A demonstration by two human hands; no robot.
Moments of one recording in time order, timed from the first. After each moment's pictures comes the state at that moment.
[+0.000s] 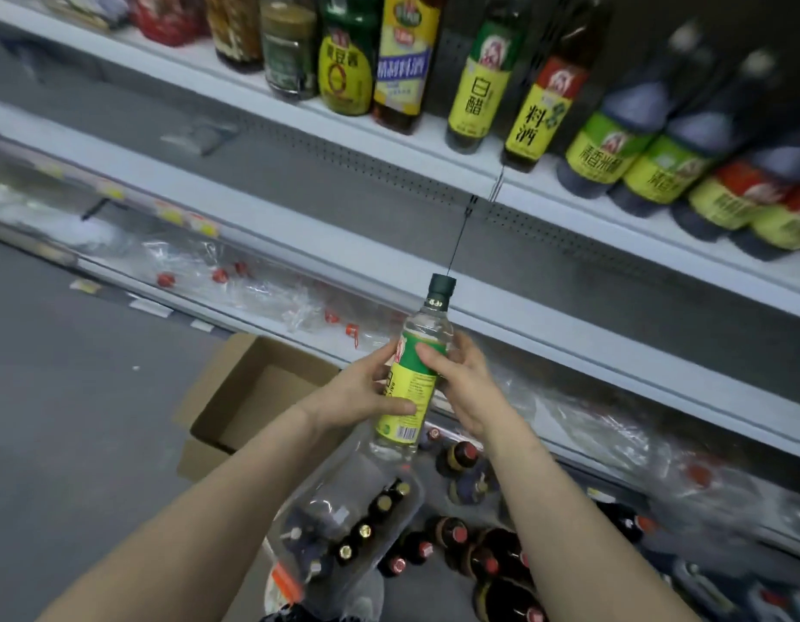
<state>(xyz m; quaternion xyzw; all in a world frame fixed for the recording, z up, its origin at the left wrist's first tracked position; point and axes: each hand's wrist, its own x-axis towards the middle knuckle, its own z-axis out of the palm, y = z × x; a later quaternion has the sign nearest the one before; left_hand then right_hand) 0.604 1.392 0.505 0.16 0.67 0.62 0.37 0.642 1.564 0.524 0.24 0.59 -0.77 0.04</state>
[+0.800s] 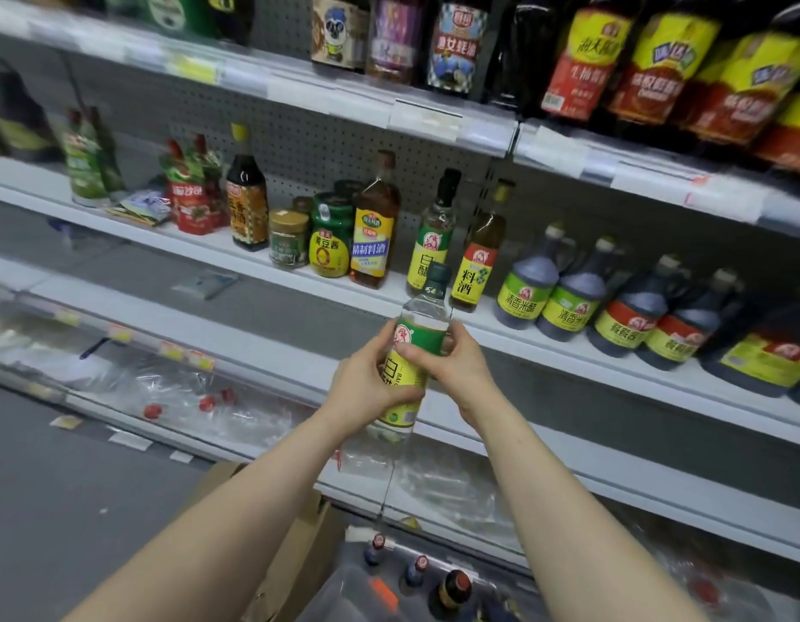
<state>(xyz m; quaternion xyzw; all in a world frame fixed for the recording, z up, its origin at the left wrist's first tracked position) 0.547 1.429 0.663 0.20 0.79 0.57 0.06 0.575 1.579 0.695 0.14 0.75 -0.64 -0.08</state>
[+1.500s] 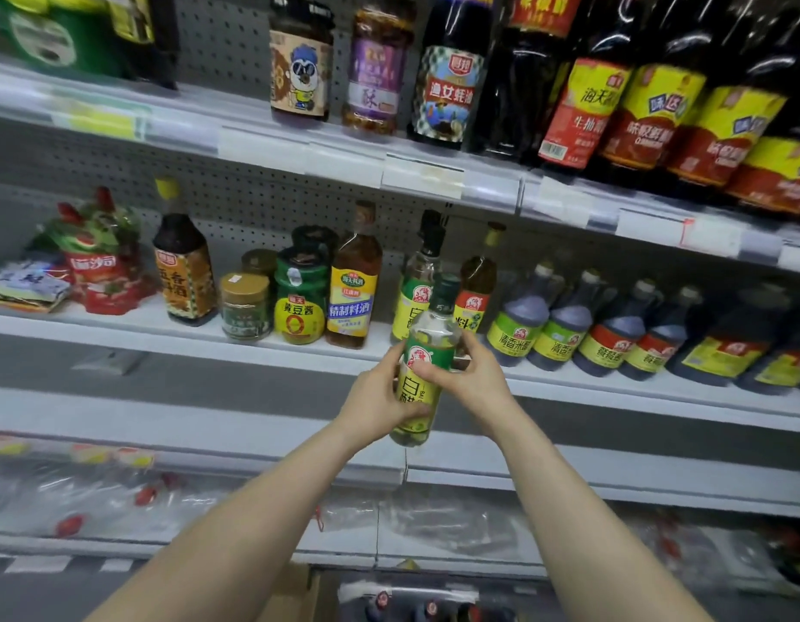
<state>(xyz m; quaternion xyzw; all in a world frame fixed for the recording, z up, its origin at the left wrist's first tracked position) 0.405 1.446 0.677 0.34 0.76 0.54 0.16 0.487 1.574 0.730 0.22 0.81 -0.51 -0.18</state>
